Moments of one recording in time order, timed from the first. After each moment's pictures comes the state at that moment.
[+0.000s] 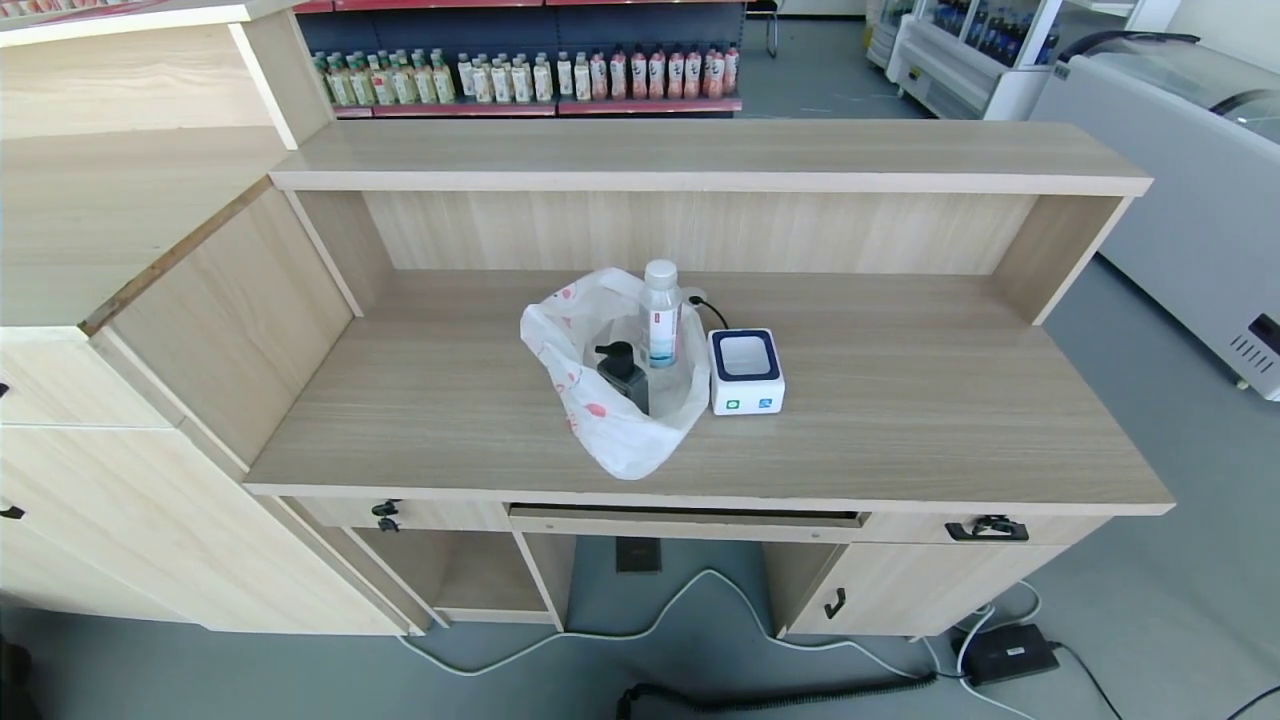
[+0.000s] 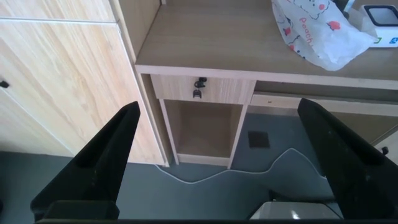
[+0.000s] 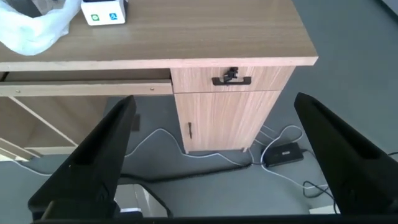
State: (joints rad) left arm 0.00 0.00 0.00 -0.05 0.04 0.00; right arm -0.01 0.04 0.00 -0.06 -0.04 -0.04
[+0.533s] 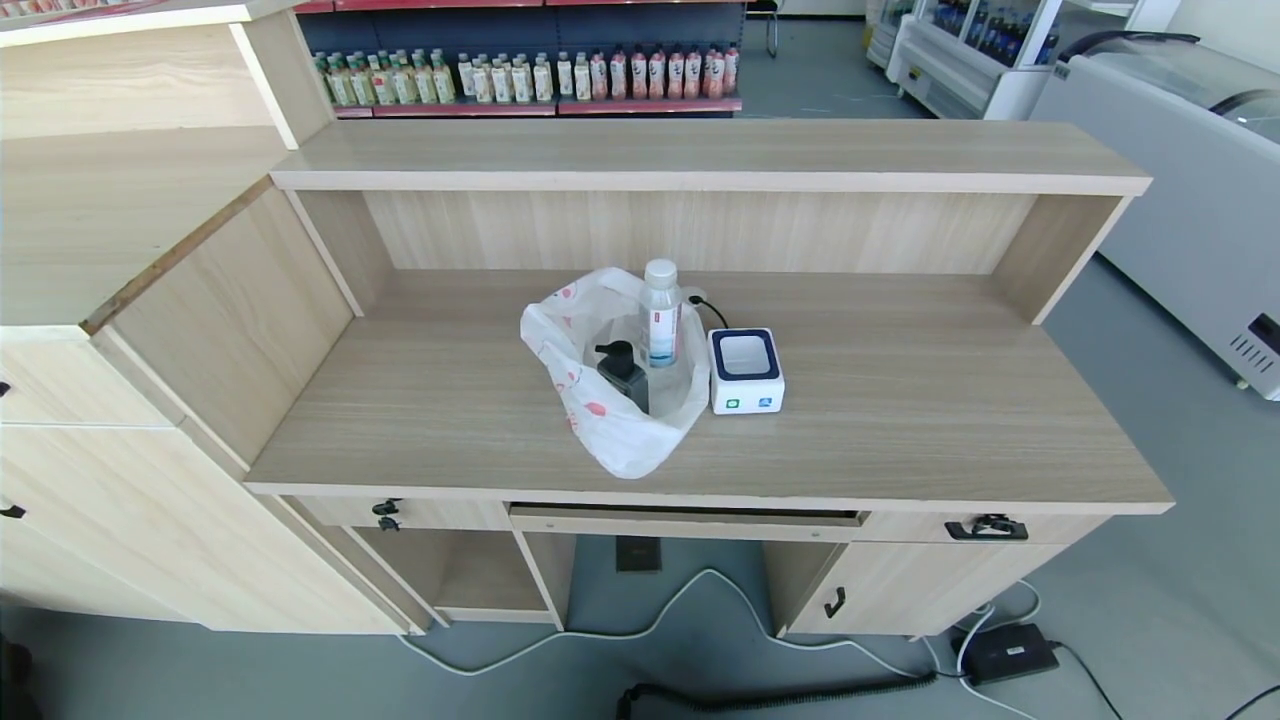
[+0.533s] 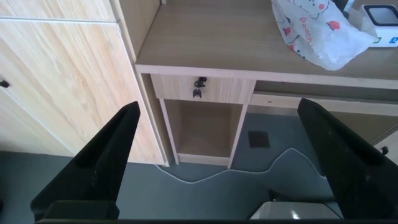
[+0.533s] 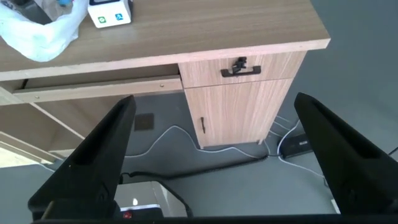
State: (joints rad) left arm 0.00 0.00 0.00 -0.05 0.04 0.00; right arm 0.00 0.00 -0.01 0.02 -0.05 0.05
